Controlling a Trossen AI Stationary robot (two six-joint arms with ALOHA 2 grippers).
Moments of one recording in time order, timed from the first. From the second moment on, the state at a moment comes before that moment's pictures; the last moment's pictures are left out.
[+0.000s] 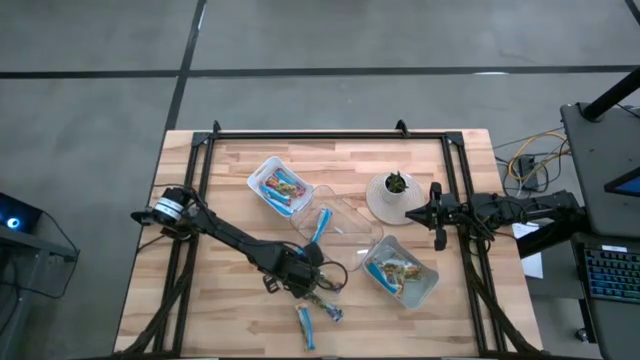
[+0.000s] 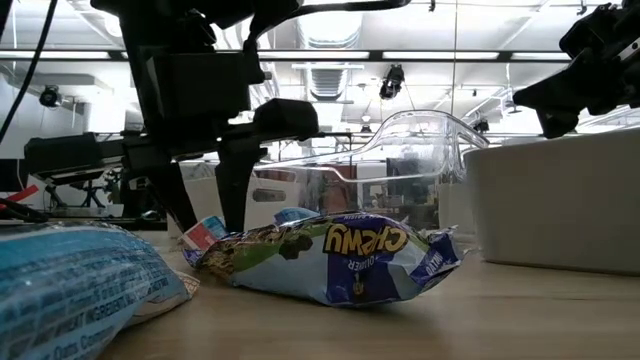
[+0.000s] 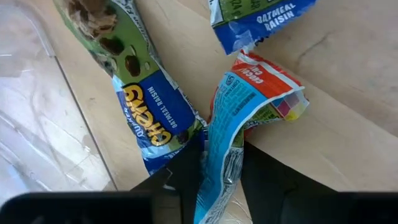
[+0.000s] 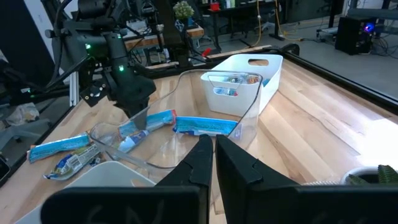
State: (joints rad) left arm -0.39 1.91 1.24 -0.62 -0.18 0.67; right arm 0.17 0.06 0.10 -0.18 0.23 0.23
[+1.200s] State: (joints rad) left arm -0.38 1.87 1.30 -0.75 -0.18 0.61; right arm 0.17 0.06 0.10 -0.18 0.23 0.23
